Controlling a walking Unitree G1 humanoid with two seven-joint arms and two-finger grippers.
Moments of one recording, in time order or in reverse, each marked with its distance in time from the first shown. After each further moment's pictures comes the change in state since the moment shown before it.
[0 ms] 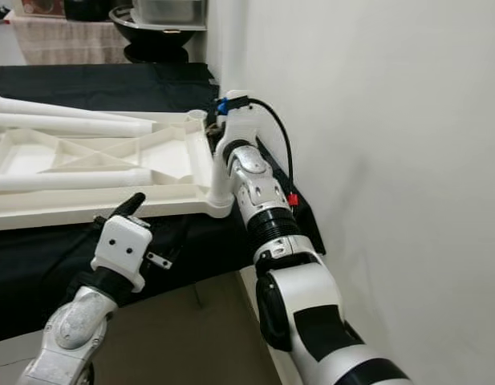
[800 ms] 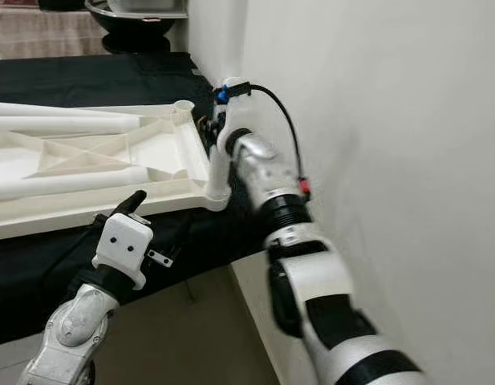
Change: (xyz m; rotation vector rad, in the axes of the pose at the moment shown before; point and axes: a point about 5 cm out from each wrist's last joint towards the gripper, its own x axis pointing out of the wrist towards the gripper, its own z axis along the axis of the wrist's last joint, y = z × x) left arm -0.001 -0.001 -0.001 0.002 0.004 -0.002; right arm -0.008 0.010 0.009 -0.090 0.071 0.761
